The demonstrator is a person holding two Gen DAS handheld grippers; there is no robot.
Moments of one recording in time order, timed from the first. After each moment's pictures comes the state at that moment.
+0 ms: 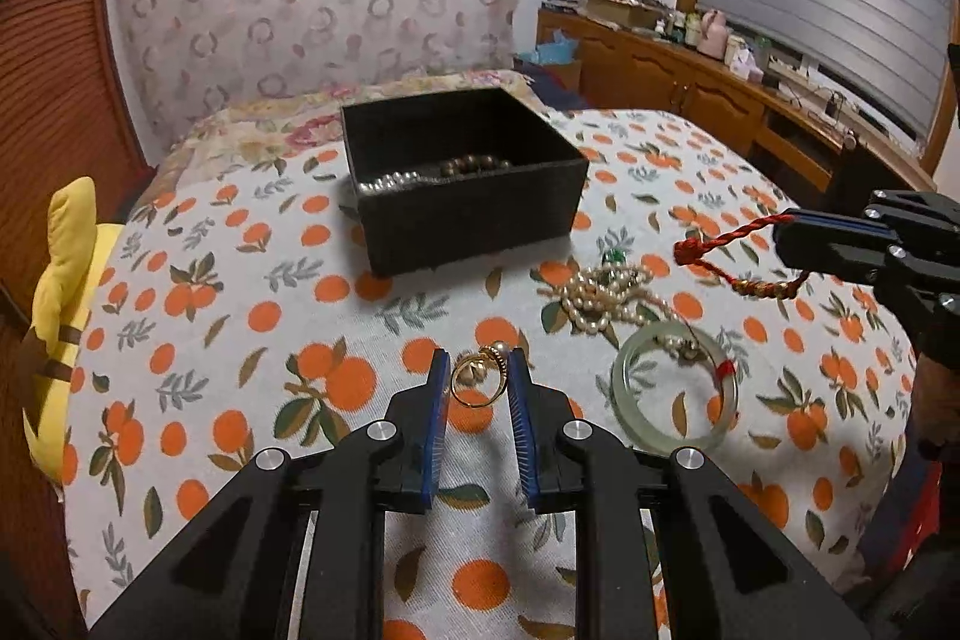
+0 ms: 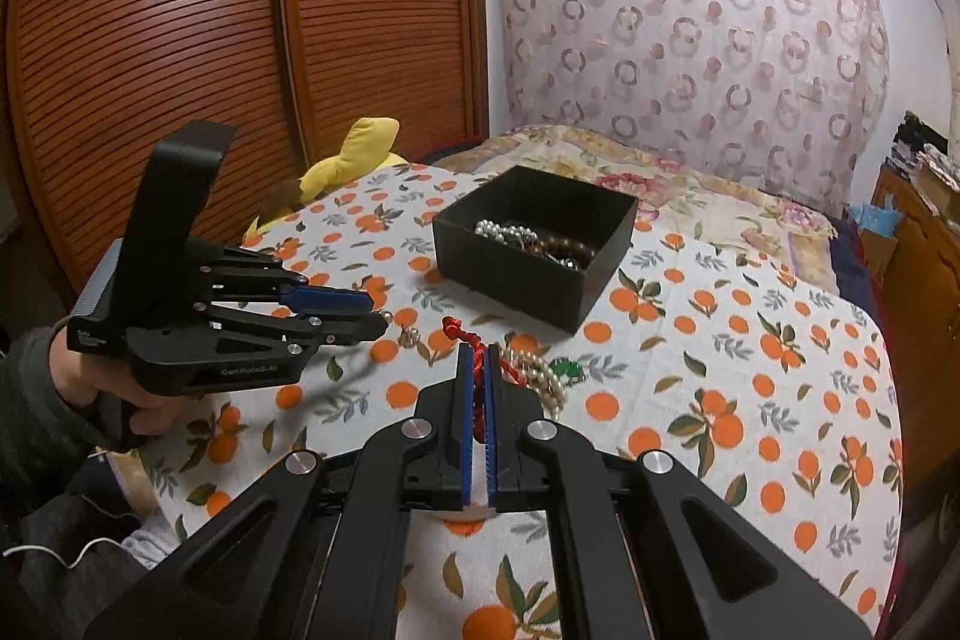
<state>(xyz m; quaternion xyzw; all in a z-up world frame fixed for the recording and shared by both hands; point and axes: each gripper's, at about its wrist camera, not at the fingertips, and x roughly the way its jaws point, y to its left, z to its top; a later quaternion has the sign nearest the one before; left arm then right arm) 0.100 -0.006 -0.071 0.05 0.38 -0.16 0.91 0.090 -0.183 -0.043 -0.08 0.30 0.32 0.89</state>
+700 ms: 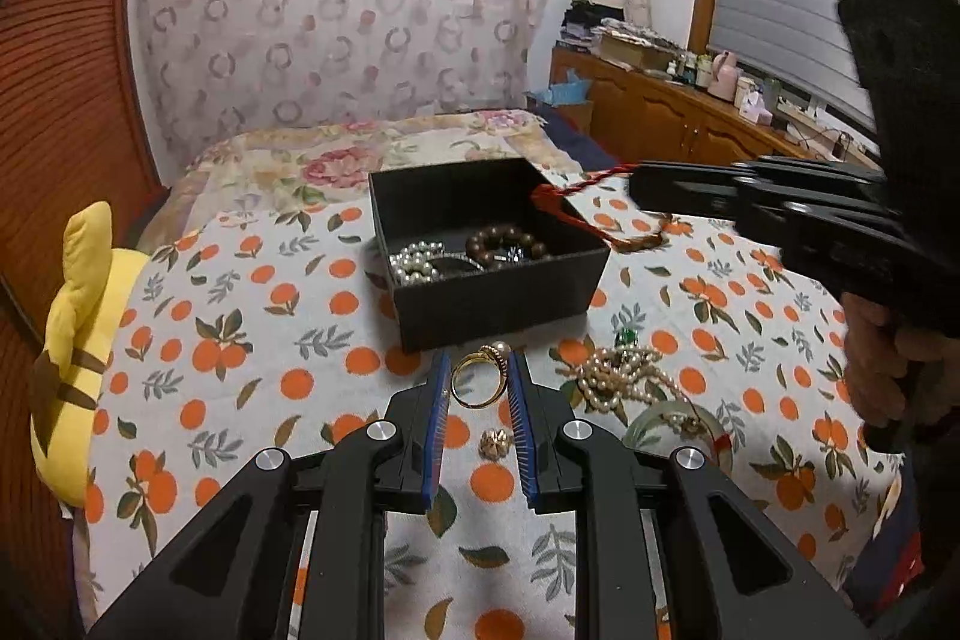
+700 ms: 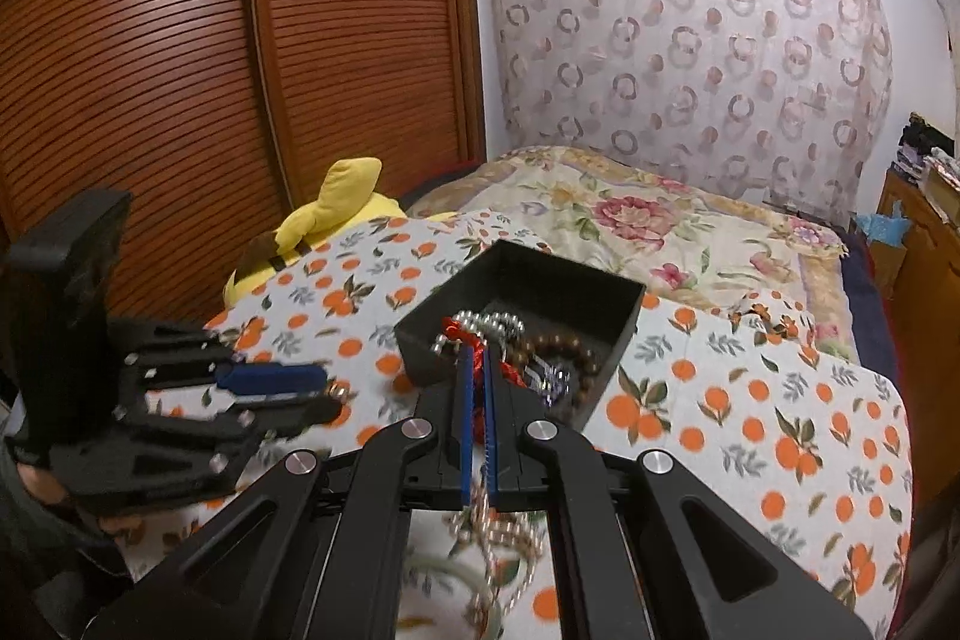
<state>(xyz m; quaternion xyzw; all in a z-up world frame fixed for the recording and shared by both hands) 0.115 0.001 -0.044 0.03 0.34 -0.15 0.93 0.170 -0.152 -0.020 -0.06 0.29 0.32 0.90</state>
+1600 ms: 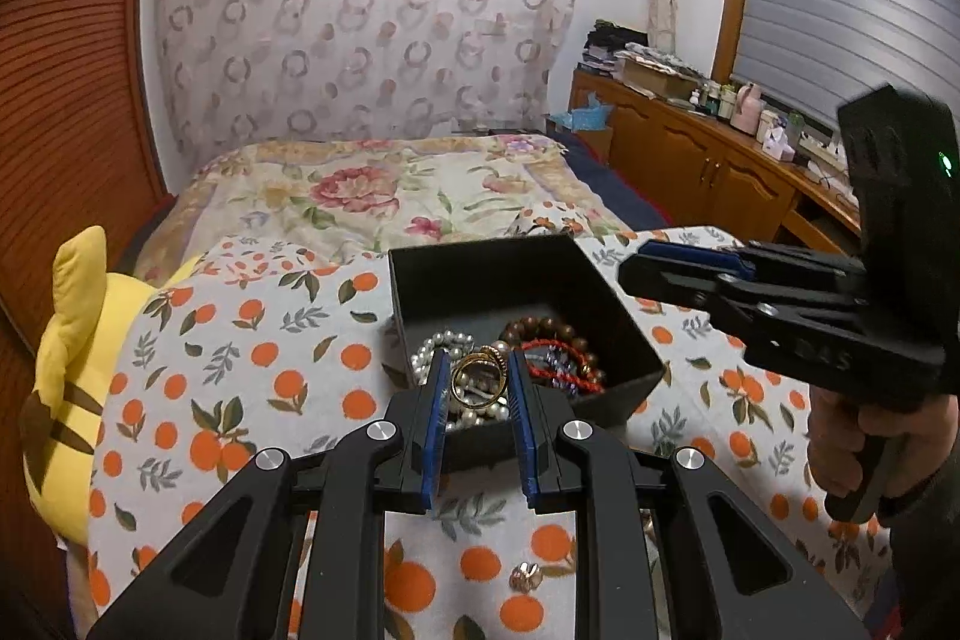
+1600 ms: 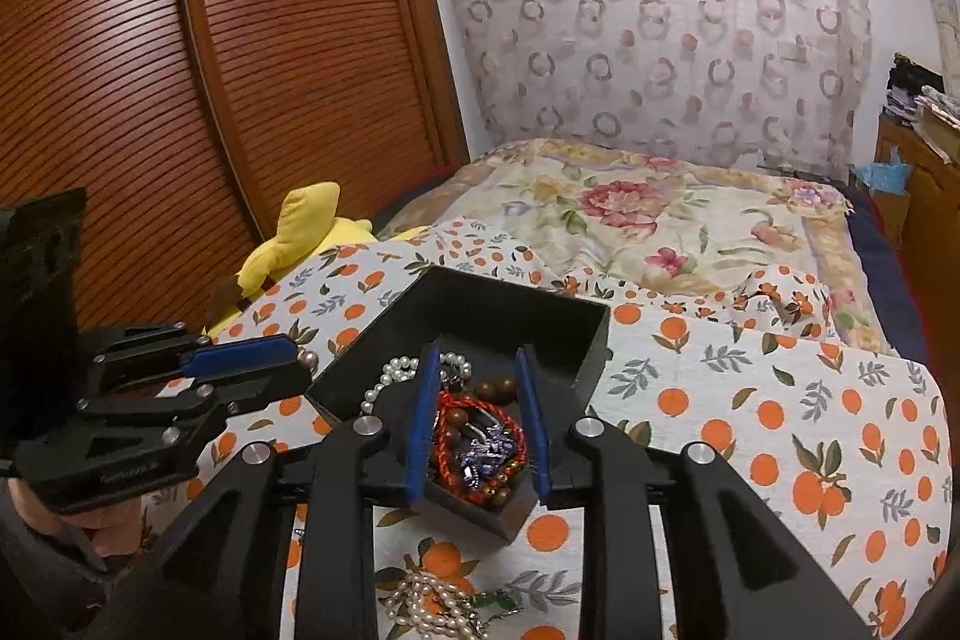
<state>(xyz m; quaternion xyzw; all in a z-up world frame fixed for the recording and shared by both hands) 0.181 0.006 -0.026 0.00 0.33 -0.13 0.94 0.236 -0.167 -0.038 0.00 0.31 0.31 0.90</state>
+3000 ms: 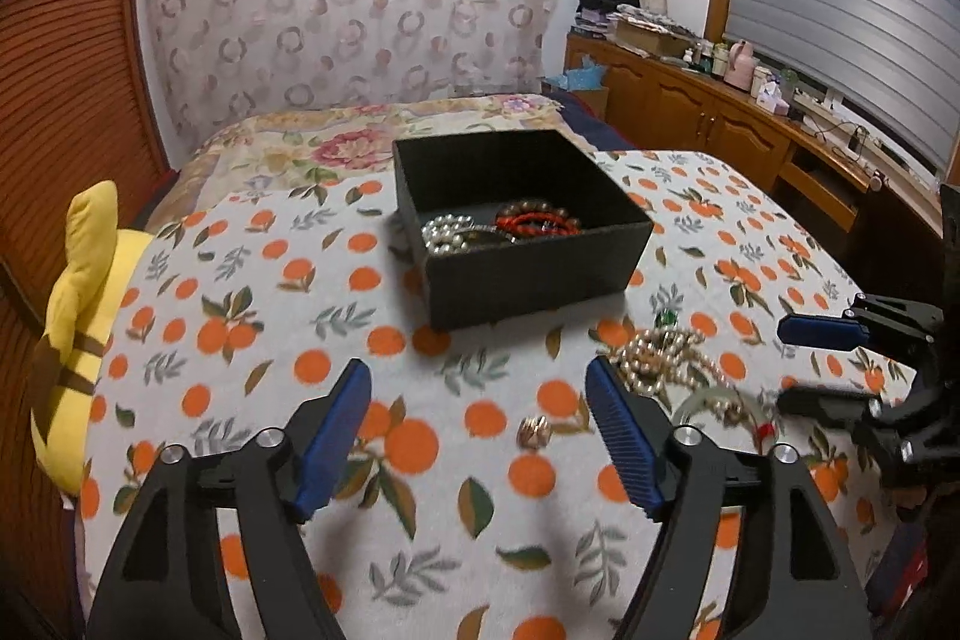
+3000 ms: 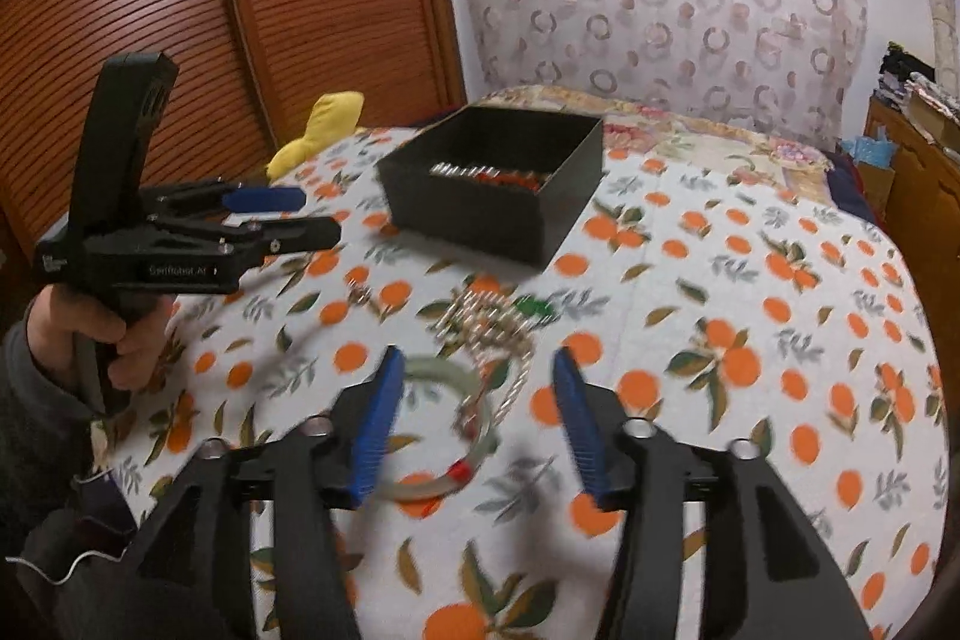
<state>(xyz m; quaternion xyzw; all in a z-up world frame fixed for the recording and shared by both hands) 0.122 0.013 -0.066 0.03 0.36 -0.13 0.92 0.108 -0.198 -0.087 -0.04 0.36 0.30 0.88</state>
